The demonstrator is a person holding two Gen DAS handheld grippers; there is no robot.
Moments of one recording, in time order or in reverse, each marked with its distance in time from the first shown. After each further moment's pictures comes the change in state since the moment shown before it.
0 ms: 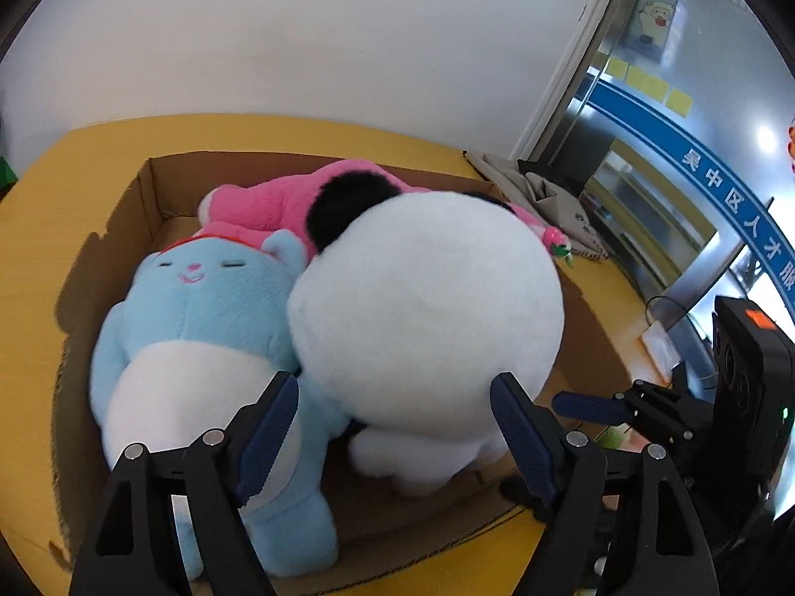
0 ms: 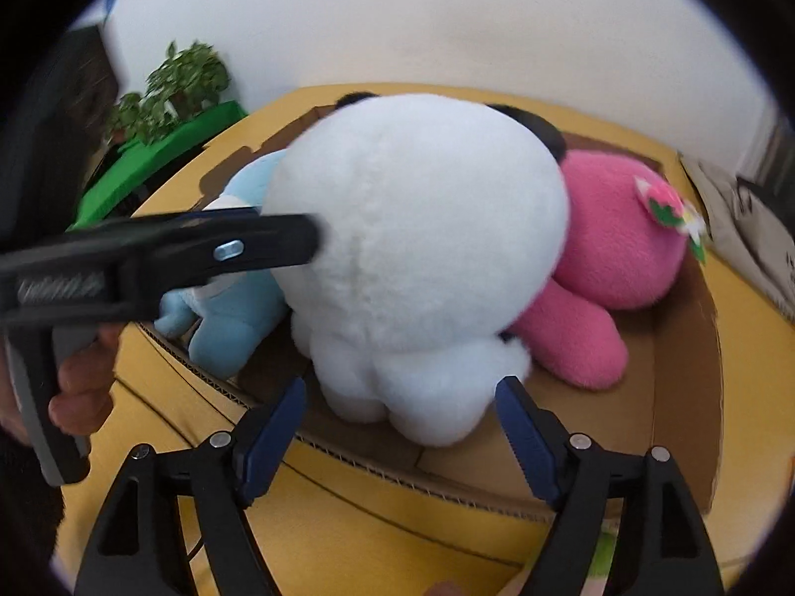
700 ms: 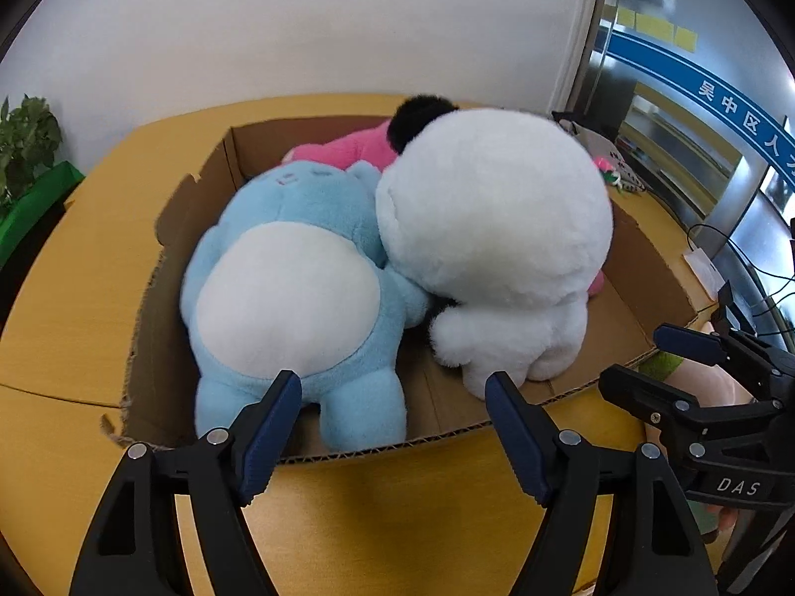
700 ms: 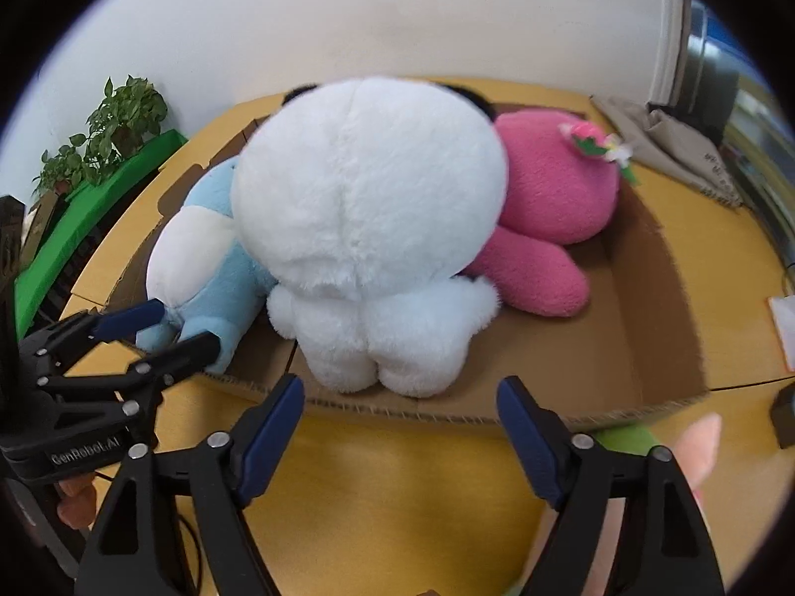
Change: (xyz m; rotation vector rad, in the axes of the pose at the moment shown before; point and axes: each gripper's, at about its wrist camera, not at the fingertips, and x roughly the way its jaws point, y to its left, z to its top) left arm -0.079 -0.020 -0.104 0.052 0.003 0.199; right arm -0.055 0.038 -0.079 0.170 -0.078 -0.177
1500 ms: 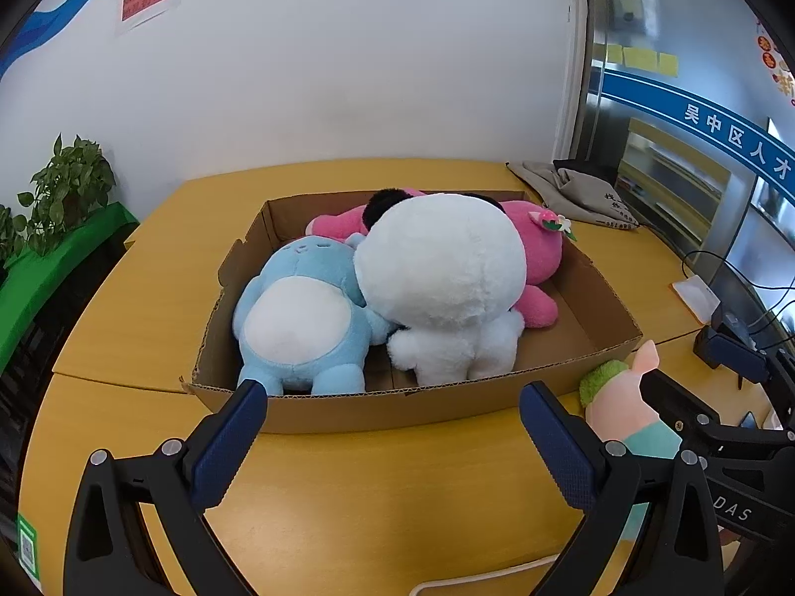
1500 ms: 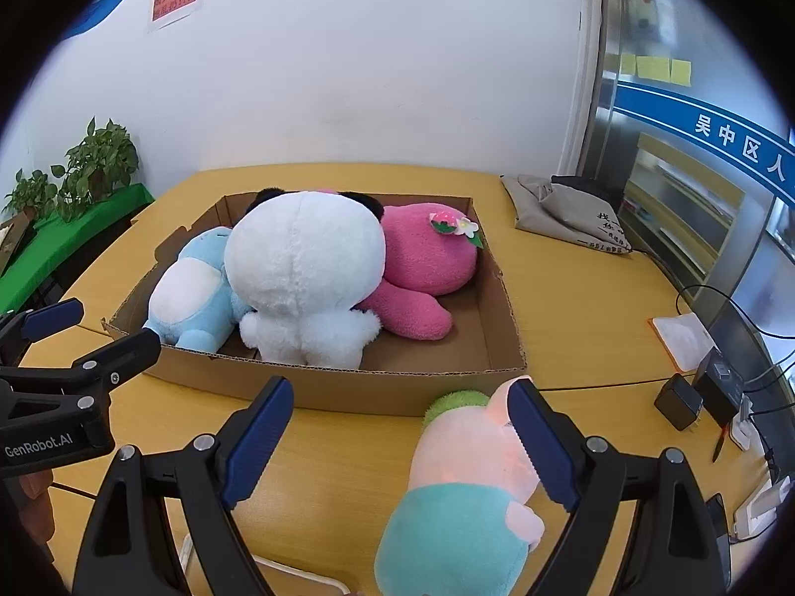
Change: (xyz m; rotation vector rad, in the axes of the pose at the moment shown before) left arm -0.092 -0.055 -0.017 -0.007 -0.136 0.110; right arm -0.103 -0.019 -0.034 0.009 -0.209 -0.182
